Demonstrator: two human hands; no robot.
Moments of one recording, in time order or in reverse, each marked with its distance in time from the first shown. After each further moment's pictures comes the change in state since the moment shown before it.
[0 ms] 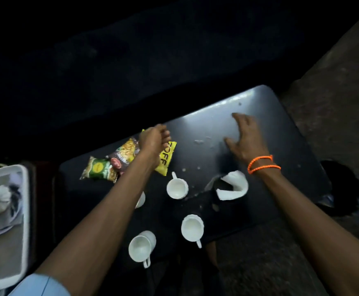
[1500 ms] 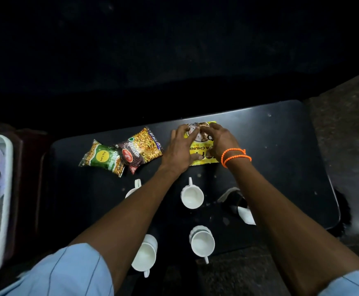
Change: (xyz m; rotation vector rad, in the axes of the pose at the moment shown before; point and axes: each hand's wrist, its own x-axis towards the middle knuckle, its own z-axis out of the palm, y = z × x) left_hand 0.083 -0.075 -0.019 1.150 -0.213 0.671; right_hand 0.069 -0.082 0.115 -0.313 -0.461 -0.105
